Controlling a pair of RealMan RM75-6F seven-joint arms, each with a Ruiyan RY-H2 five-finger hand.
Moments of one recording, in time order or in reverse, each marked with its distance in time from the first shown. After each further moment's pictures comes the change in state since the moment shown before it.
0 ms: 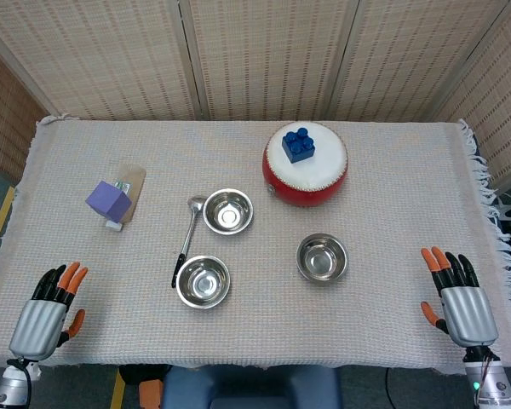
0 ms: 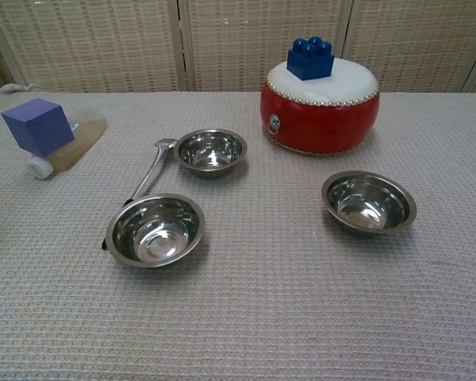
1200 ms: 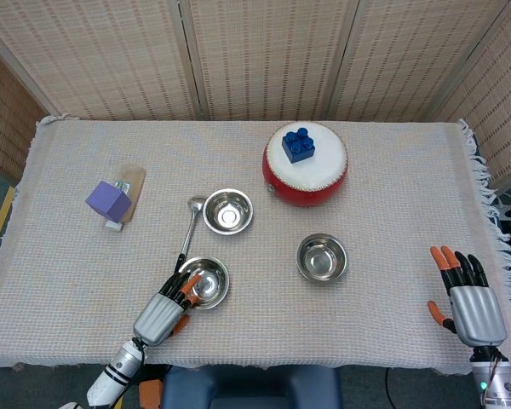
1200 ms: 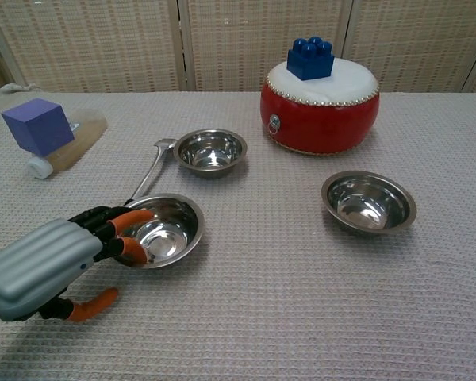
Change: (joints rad) left arm -0.233 -0.512 0.000 0.411 0.141 -0.227 0.014; right arm -0.008 0.029 0.009 -0.024 0.029 -0.002 0.021
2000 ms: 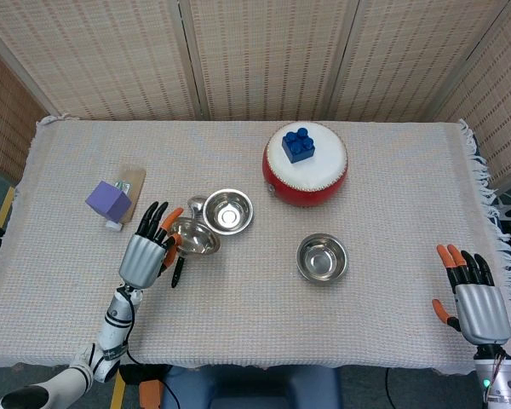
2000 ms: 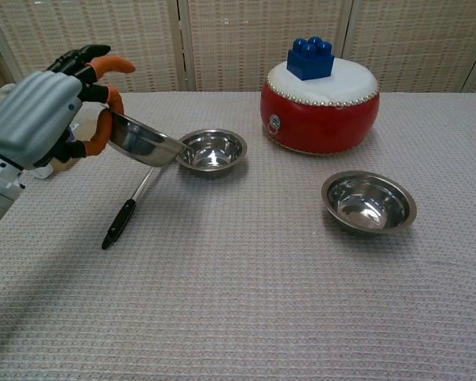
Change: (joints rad) left arm -0.267 -0.184 -0.247 0.493 -0.074 0.316 -0.330; right arm 0.002 0.009 0.015 -0.012 0.047 -0.018 -0.004
